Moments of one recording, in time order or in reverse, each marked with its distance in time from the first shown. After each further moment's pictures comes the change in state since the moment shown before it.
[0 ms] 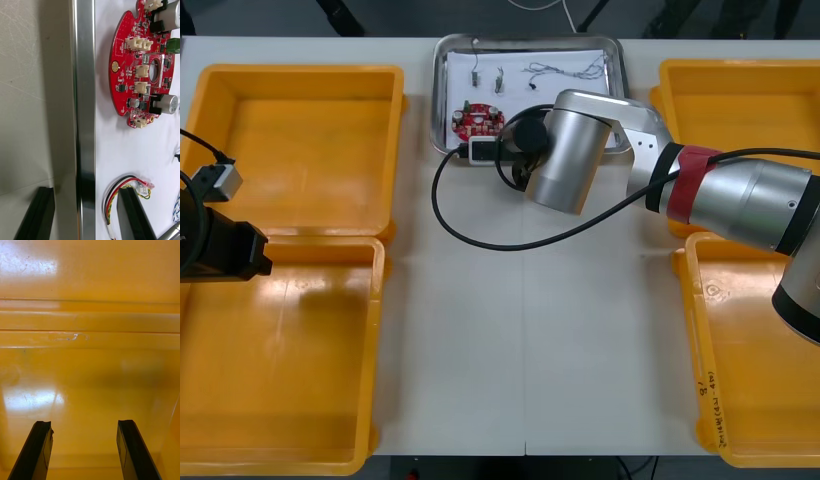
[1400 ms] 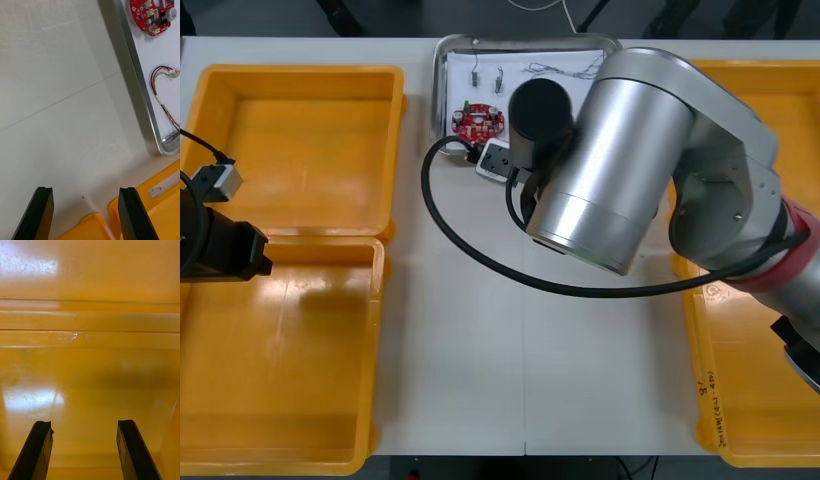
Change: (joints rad) right arm 0.304 -0.040 -0.455 -0.960 0.031 1.054 -0.320; left arm 0.000 0.000 0.000 0.000 0.000 0.000 0.000
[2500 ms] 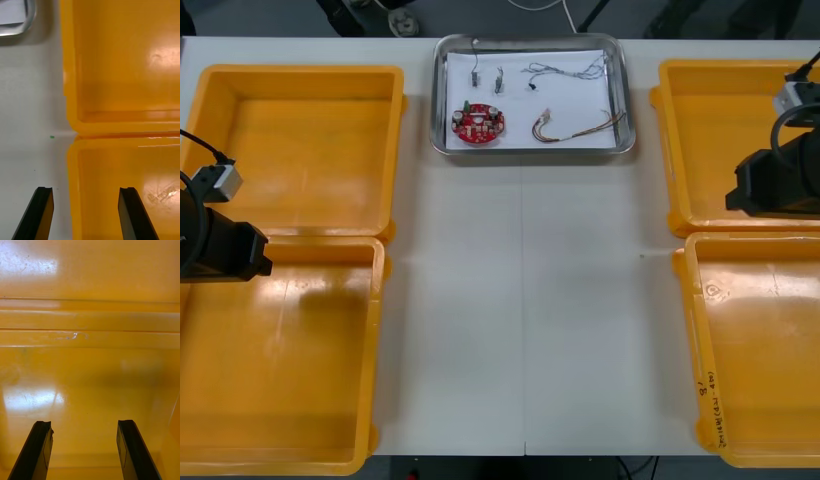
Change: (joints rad) right arm 0.435 -0.310 -0.780 -0.048 -0.408 0.002 -0.560; left arm 0.001 -0.001 0.000 0.000 0.001 0.000 0.000
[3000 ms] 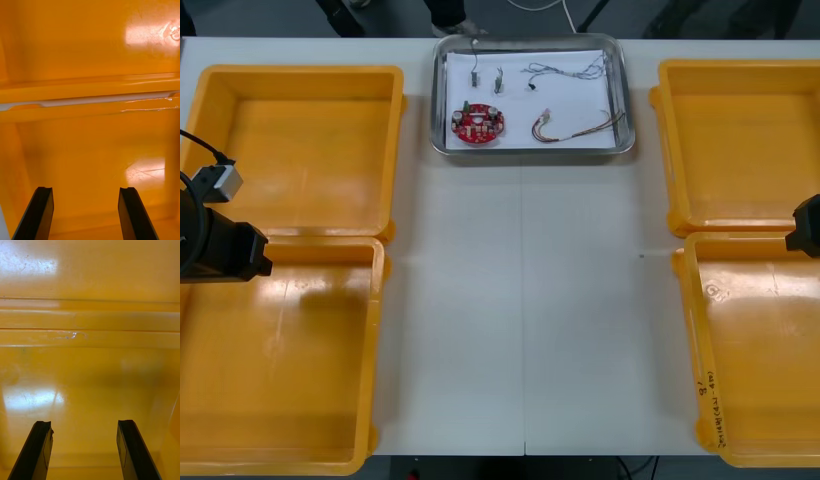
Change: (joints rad) right arm 0.199 -0.116 -0.069 0.031 -0.002 -0.079 0.107; left arm 0.001 0.000 0.000 0.000 0.000 0.000 0.000
